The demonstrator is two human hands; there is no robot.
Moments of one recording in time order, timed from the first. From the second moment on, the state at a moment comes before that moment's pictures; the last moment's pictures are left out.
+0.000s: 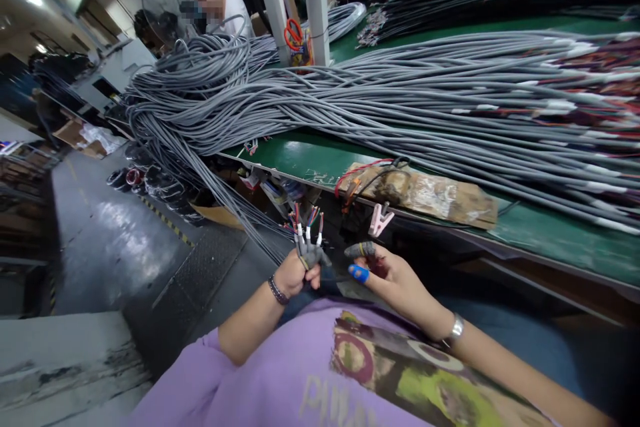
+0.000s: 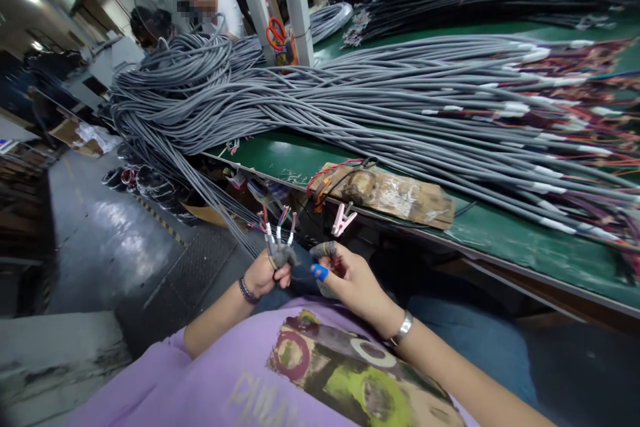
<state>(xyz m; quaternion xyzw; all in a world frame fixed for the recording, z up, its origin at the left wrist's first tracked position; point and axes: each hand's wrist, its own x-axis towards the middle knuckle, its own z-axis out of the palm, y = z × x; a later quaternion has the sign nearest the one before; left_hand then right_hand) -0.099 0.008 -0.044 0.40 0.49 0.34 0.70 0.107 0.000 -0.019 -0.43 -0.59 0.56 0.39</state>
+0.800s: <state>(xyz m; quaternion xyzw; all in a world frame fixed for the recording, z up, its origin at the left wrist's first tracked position) -0.062 0.003 -0.019 0.43 0.49 0.31 0.69 0.094 0.004 -0.015 -0.43 -0.37 0.71 0.42</state>
